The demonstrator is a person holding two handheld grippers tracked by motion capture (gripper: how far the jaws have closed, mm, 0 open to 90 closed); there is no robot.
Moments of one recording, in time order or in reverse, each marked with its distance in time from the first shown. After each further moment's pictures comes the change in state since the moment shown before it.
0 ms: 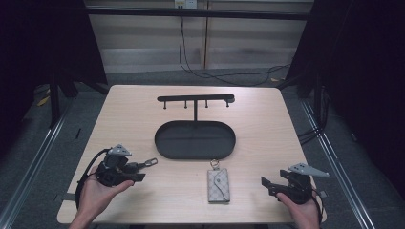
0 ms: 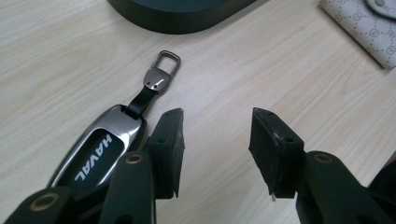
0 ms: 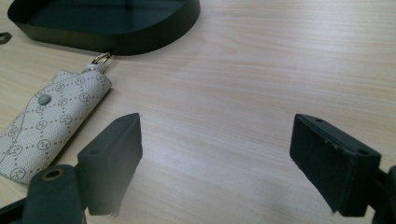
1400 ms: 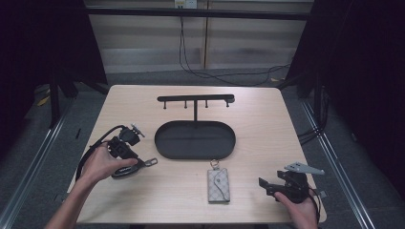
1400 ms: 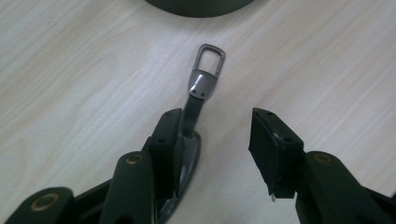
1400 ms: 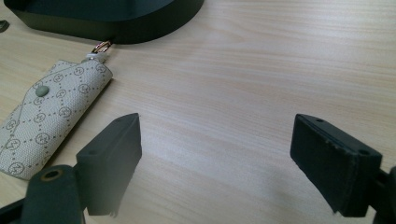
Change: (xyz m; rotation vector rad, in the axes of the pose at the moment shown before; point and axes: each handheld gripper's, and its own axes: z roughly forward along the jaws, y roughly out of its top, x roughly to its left) left arm 0.038 0.065 0.031 0.356 0.008 0.096; right arm 0.001 0.001 0.008 0.048 0.017 0.003
